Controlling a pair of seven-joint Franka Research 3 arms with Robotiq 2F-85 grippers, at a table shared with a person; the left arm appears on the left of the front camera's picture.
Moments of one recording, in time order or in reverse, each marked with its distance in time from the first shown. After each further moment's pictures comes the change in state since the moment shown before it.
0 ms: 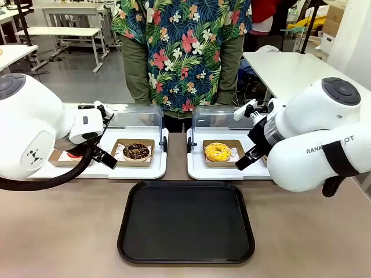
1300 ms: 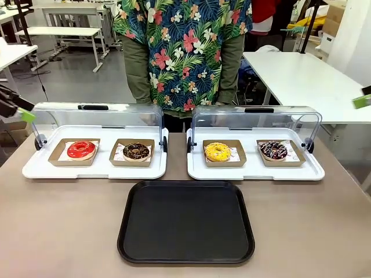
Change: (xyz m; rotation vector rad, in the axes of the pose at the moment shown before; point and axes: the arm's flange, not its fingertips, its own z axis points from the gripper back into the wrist) left arm -0.042 0.227 0.139 -0.489 -0.289 -0.300; right arm -0.103 -0.243 0.229 0.254 -0.368 0.024
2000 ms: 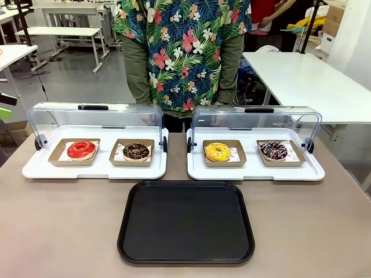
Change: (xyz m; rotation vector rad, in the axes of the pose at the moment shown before) left arm -0.060 0.051 0.022 -0.025 -0.250 -0.093; right arm -0.073 -0.054 0.033 0.105 -0.207 0.048
